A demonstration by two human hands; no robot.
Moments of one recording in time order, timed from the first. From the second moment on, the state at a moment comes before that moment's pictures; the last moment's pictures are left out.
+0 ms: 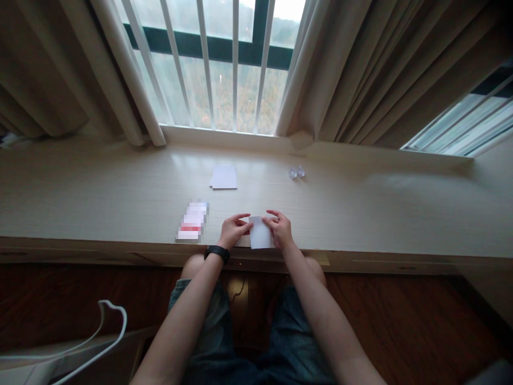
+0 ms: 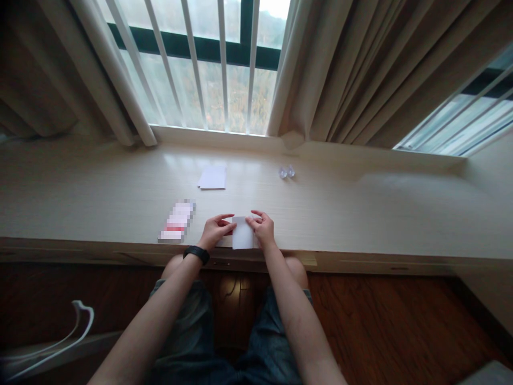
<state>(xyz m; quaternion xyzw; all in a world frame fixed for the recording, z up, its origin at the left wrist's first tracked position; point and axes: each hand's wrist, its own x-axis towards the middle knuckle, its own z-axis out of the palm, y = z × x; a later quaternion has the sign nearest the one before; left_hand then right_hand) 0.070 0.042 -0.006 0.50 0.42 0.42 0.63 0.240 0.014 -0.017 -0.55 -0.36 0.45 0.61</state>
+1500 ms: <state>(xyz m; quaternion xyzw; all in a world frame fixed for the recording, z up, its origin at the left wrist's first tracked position) 0.069 0.042 -0.007 0.50 0.44 0.43 0.61 0.239 0.014 -0.021 -0.54 -0.37 0.46 0.60</state>
